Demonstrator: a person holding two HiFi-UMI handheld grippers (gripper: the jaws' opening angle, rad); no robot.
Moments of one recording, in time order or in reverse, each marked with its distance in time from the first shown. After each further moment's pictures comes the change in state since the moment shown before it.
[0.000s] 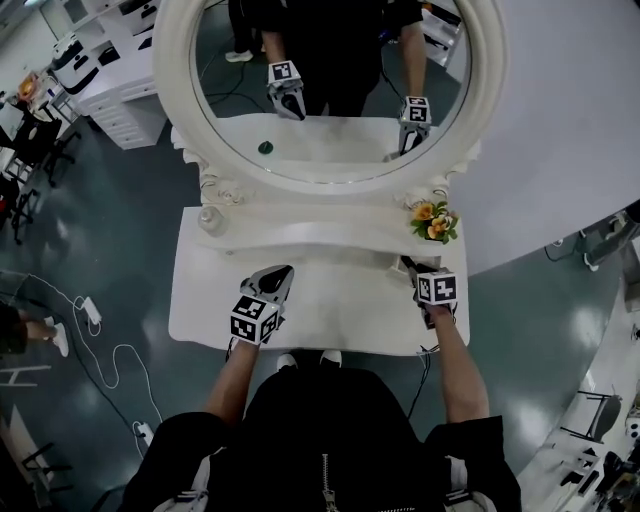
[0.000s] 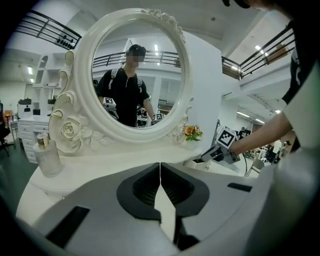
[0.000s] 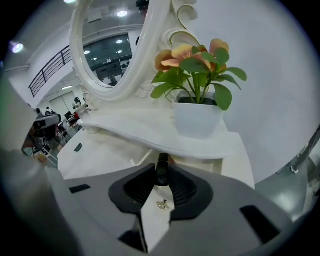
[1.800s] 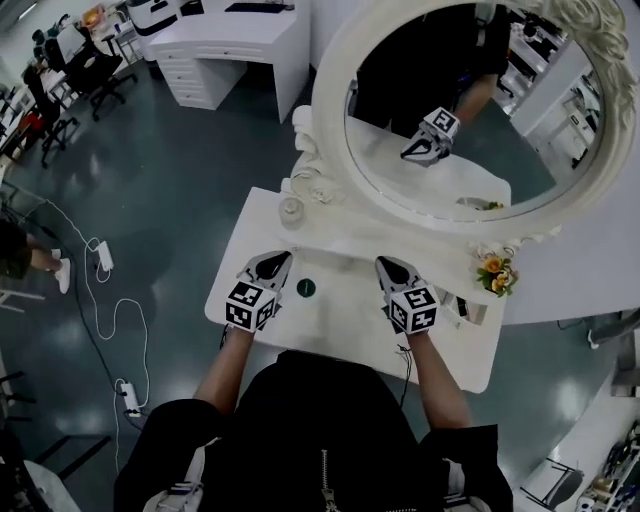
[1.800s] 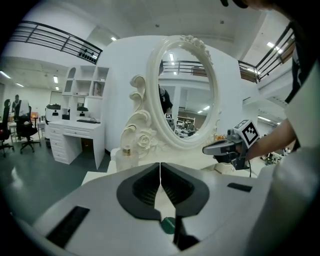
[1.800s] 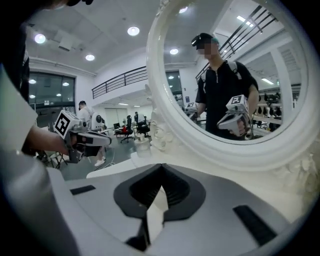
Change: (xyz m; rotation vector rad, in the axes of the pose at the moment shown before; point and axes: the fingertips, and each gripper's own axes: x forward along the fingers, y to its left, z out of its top) left arm -0.115 0.155 -0.003 -0.070 -0.094 0.220; right arm 0.017 0.315 0.149 -0.352 -0.423 0.427
